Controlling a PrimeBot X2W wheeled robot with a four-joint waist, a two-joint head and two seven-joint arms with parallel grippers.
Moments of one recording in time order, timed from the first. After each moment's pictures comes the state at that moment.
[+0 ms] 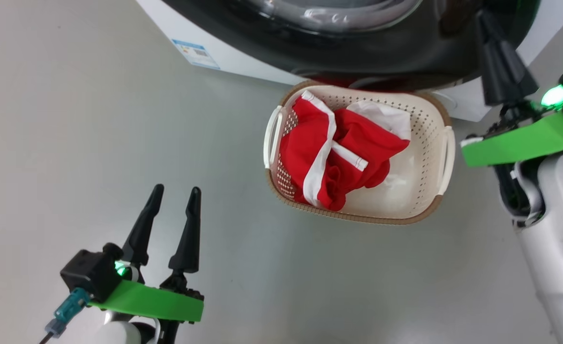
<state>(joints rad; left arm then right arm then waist) -0.23 0.04 -0.13 0.16 -0.40 -0.13 -0.25 -0.63 -0.20 0.12 0.27 0.41 0.13 -0.26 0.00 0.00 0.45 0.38</state>
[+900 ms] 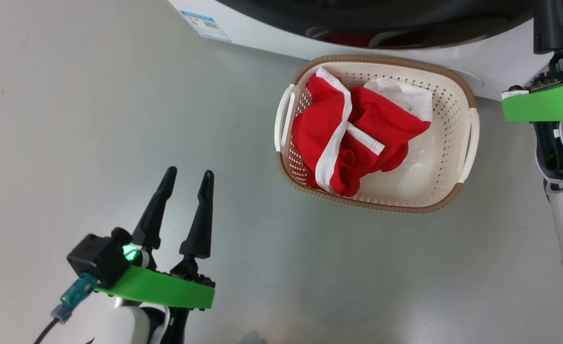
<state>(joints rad) -0.29 0.02 -0.17 0.16 -0.43 -0.13 -0.25 -0.74 -0.23 0.05 0.24 0.40 0.14 -0.26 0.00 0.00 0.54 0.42</state>
